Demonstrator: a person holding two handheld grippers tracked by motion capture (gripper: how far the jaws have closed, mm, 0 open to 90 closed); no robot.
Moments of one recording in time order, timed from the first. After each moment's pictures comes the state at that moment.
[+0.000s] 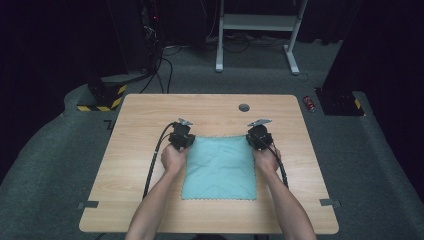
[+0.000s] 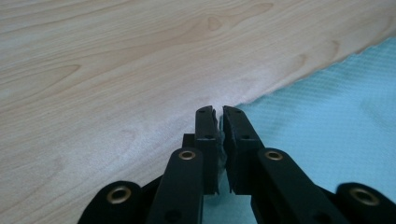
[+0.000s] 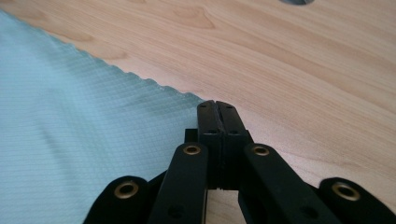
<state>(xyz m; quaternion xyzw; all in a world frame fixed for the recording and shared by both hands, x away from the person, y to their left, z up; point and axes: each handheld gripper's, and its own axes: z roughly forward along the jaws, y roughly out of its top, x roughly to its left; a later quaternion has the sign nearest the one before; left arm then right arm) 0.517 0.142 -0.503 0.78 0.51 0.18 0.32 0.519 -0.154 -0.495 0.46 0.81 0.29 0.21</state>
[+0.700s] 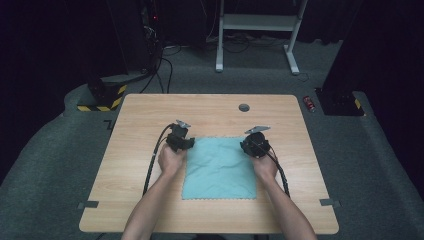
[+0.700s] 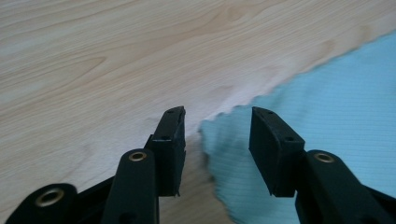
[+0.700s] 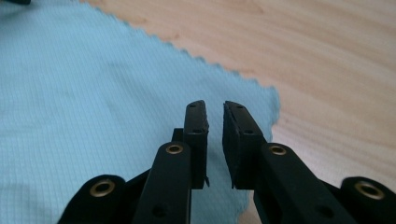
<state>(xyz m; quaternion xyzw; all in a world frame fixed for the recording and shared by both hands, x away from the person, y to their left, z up) 0.512 0.153 -0.513 0.78 0.51 0.23 0.29 0.494 -0.150 -0.501 0.44 0.82 0.32 0.17</state>
